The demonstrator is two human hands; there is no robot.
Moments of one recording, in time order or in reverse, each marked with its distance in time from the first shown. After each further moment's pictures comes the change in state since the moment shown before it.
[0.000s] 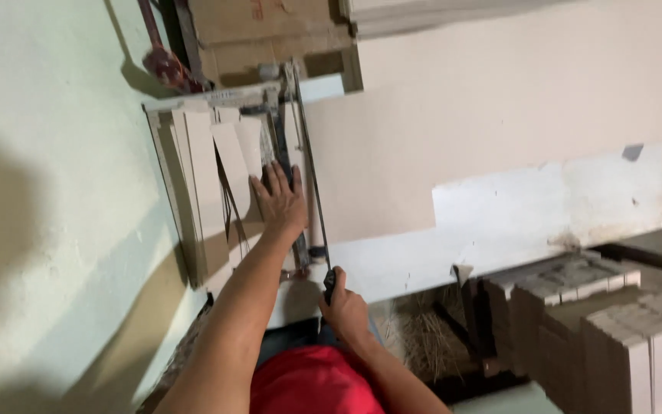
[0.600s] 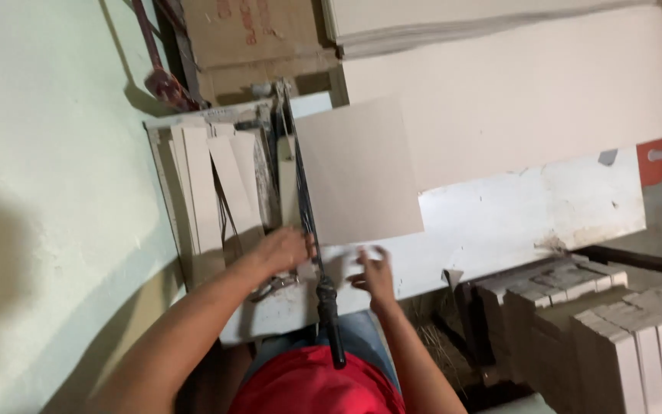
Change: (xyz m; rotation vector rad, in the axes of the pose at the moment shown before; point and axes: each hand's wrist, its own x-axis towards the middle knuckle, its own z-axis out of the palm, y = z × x) left_hand -0.030 -0.032 0.071 0.013 0.541 0.585; right_hand 0.028 0.025 -0.095 1.009 -0.009 0.262
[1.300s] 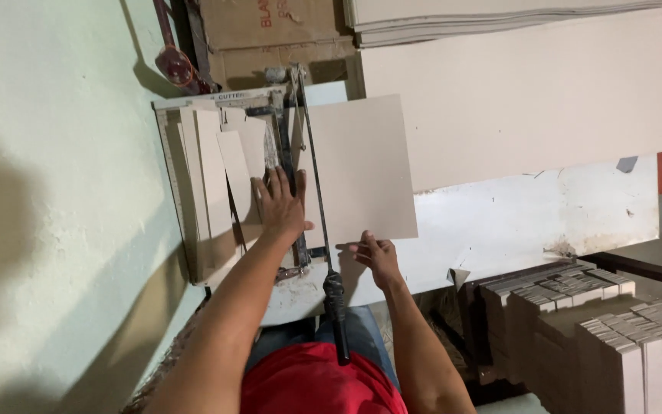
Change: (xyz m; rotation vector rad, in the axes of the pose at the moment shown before) left_hand 0.044 0.013 -0.085 -0.074 -0.512 -0.515; right_hand 0.065 0.021 -0.001 0.327 -0.005 -0.005
